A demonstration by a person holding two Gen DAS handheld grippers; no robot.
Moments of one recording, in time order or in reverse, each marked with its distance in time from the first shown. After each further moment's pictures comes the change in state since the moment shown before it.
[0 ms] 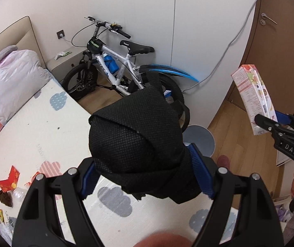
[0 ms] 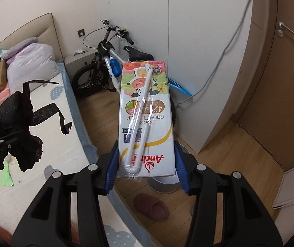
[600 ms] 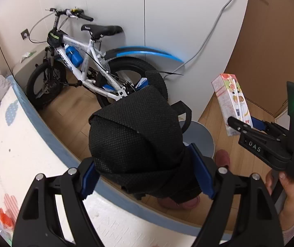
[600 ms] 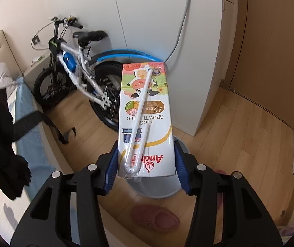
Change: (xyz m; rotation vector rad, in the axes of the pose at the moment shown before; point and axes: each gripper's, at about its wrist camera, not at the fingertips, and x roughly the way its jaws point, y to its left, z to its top) left arm 0.177 -0.049 0.030 0.115 0.090 -0.111; right arm 0.196 -0.075 -0.048 0.263 0.038 -0.102
